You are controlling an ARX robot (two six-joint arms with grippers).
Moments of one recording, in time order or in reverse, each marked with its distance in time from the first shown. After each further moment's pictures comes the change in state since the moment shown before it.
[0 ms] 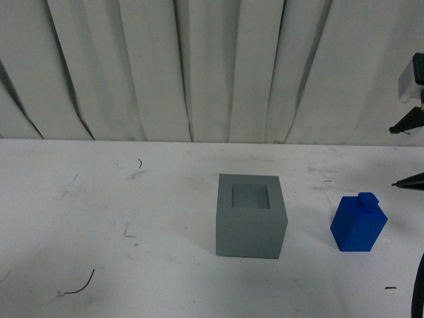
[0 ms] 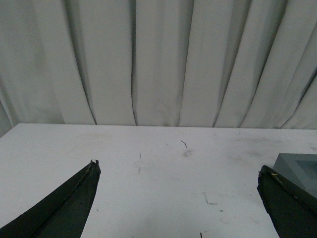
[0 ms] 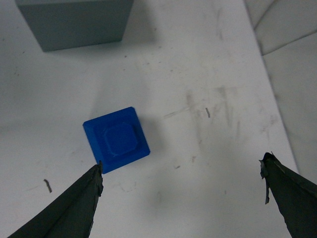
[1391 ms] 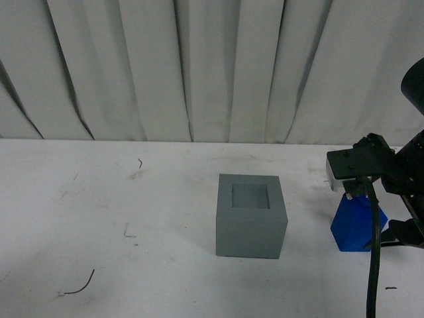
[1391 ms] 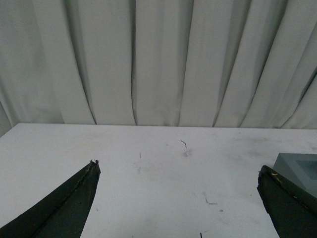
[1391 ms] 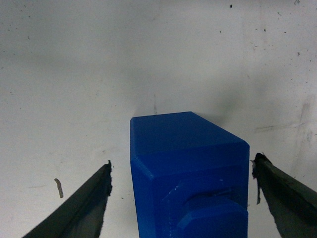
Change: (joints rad) left arm 0.000 0.000 0.000 0.000 0.000 0.000; right arm 0.136 0.284 0.178 -0.185 0.231 -0.172
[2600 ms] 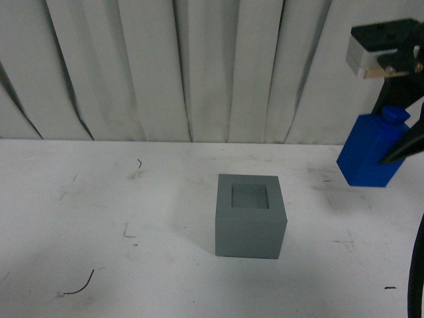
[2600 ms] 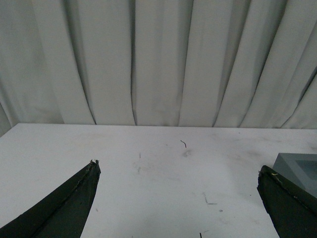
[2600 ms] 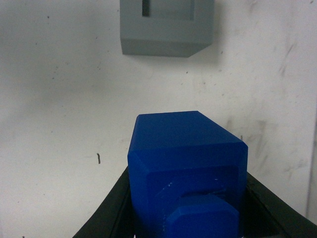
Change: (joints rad) left arm 0.000 0.000 0.000 0.000 0.000 0.000; right arm 0.032 -0.175 0.257 -0.422 -0.075 -0.009
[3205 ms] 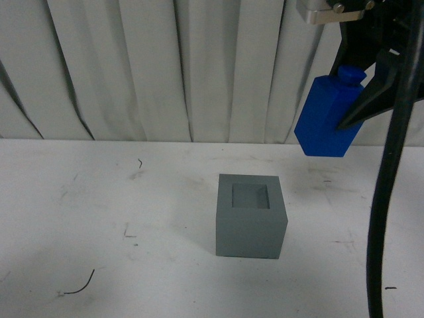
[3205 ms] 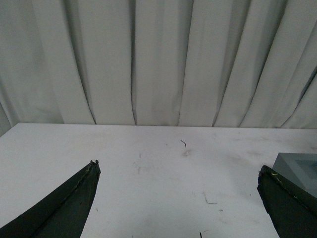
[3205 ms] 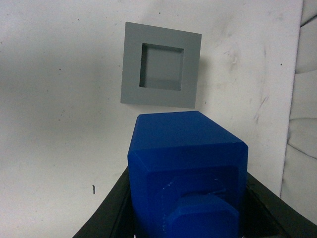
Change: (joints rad) left arm 0.000 0.000 0.000 0.000 0.000 0.000; right arm 0.122 0.008 0.141 -0.072 -0.018 0.063
